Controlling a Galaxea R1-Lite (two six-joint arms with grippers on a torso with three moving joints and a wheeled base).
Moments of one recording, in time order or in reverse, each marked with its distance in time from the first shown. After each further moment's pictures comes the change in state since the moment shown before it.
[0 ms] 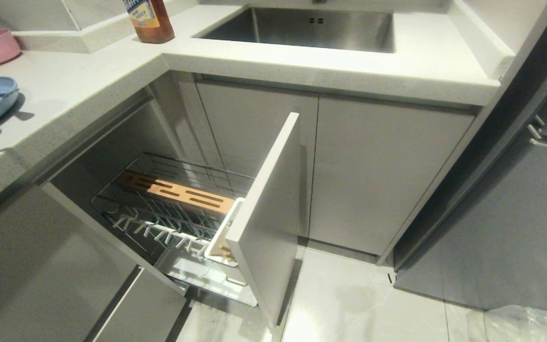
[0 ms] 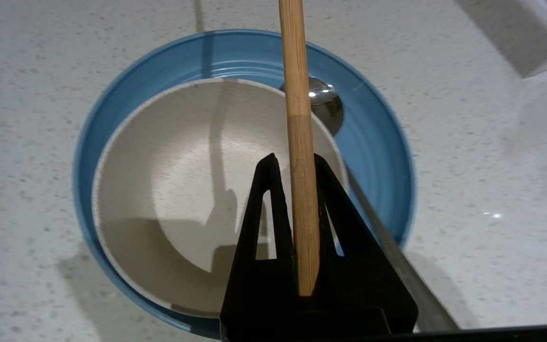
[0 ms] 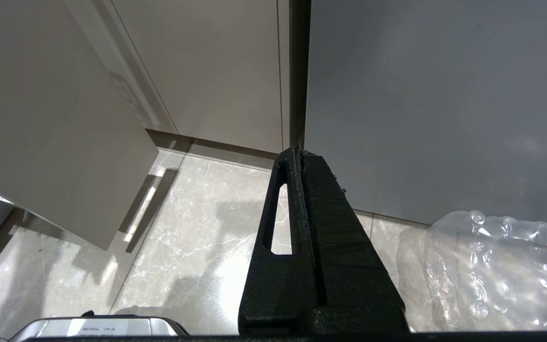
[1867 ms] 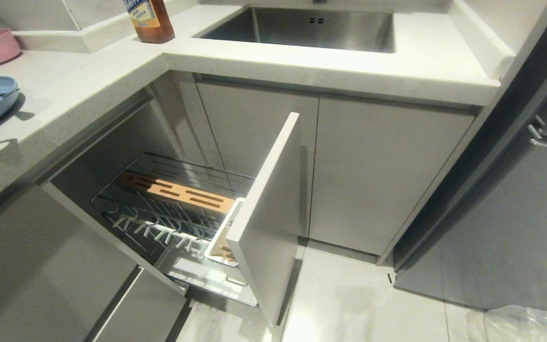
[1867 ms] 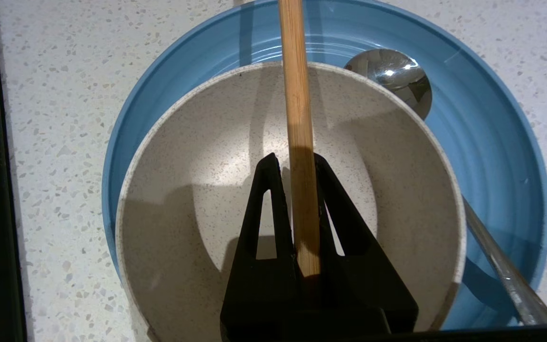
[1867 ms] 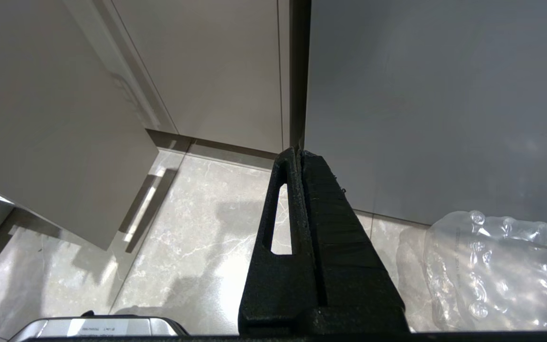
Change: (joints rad) left arm 0.066 0.074 -0.002 0.025 -0.003 0.089; right arm 0.000 0.000 0.000 0.000 0.000 0.000
